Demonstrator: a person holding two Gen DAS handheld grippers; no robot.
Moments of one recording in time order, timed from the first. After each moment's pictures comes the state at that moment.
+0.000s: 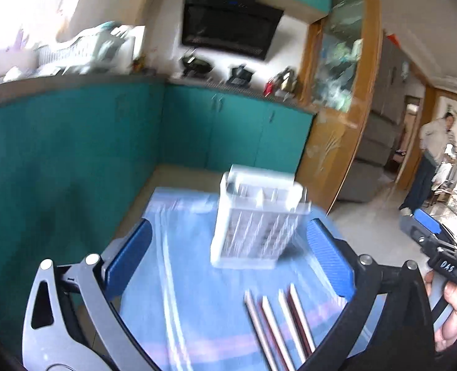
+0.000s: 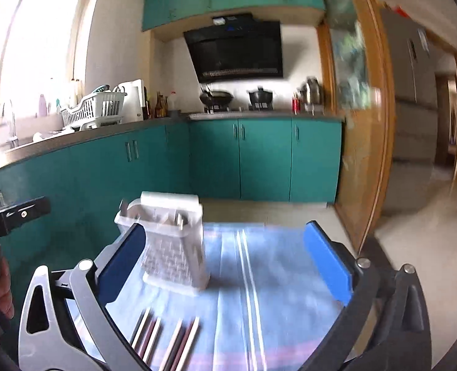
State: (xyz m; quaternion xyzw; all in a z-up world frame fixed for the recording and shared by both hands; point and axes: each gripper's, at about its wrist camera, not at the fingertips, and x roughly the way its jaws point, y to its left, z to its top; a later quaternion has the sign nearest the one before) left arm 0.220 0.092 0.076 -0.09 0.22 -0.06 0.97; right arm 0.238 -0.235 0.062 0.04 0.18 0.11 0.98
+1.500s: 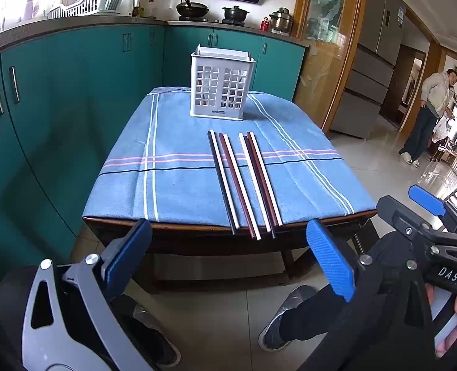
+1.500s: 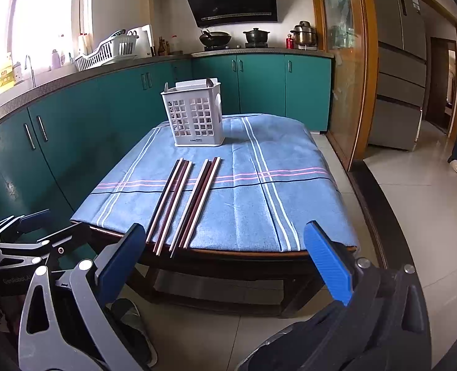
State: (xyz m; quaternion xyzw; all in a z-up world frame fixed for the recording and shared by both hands) left arm 0.022 0.013 -0.006 -0.05 0.34 -0.07 0.94; right arm 0.036 -0.219 -0.002 0.02 0.29 0.10 0.95
